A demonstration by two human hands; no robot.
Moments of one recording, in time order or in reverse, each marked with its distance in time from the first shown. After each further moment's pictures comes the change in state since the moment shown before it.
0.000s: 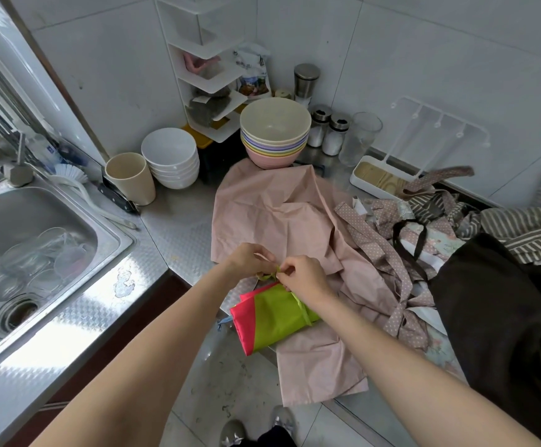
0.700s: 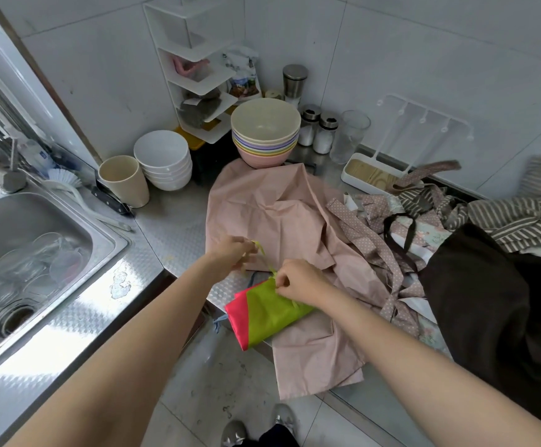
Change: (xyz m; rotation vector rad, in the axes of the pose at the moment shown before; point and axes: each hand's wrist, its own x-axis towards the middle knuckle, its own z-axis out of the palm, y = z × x) left_hand -0.004 0.006 -0.009 -0.232 0.129 -0.088; right_hand -0.008 0.007 -0.013 -0.374 -0.223 -0.189
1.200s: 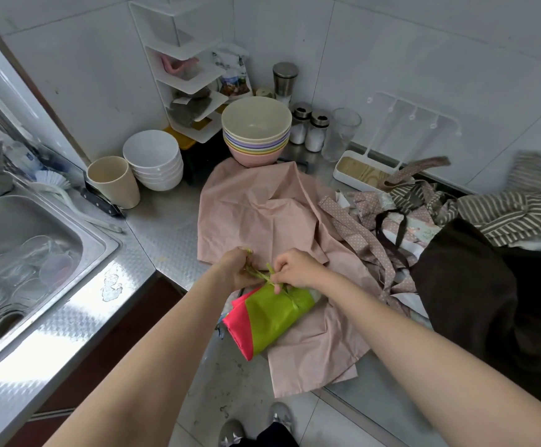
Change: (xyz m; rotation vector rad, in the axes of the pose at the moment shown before) left_hand -0.008 -0.006 0.034 -0.569 0.033 -0.279; right_hand 0.013 0.008 -0.010 0.459 -0.120 0.128
